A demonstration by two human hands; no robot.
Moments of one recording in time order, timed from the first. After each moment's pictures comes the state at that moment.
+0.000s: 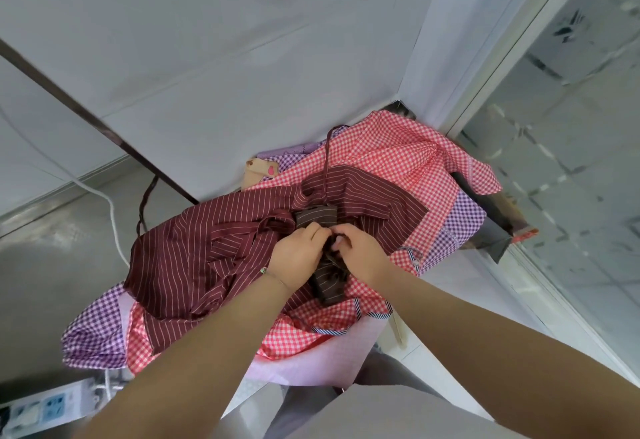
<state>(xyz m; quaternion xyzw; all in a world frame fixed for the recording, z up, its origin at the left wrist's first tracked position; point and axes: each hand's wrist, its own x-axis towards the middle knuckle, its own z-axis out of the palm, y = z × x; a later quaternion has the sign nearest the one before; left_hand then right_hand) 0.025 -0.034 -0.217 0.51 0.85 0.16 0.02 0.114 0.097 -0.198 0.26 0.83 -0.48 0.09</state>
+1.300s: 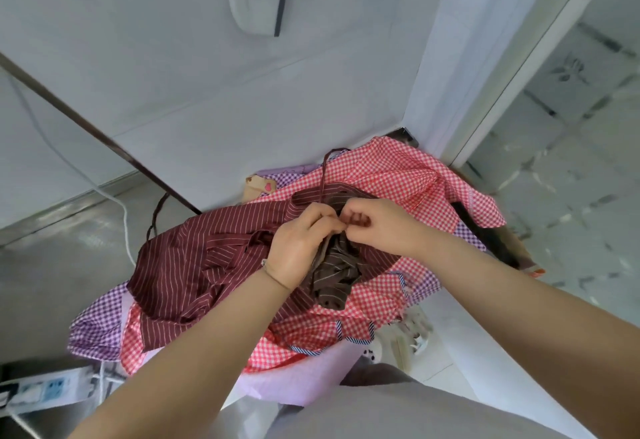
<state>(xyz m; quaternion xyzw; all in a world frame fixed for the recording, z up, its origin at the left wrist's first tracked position) 0.031 0.012 -0.137 0.51 0.78 0.33 -0.09 0.093 0.194 -0.098 0.02 0.89 -0.44 0.11</state>
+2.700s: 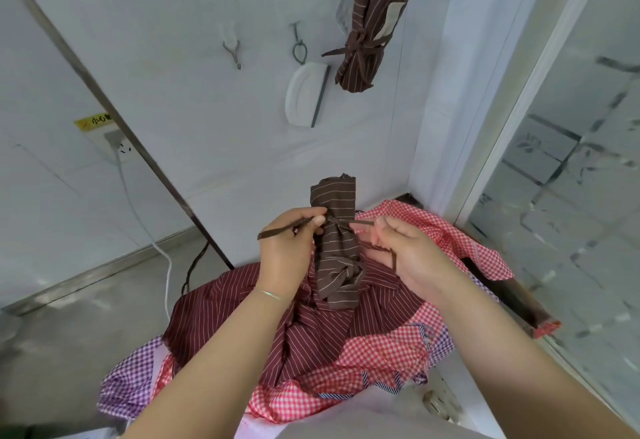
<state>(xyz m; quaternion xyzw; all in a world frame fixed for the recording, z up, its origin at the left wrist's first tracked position) 0.036 -0.006 0.005 0.14 0.75 0.65 0.03 0.124 0.147 0.000 0.14 0.62 -0.77 -0.03</state>
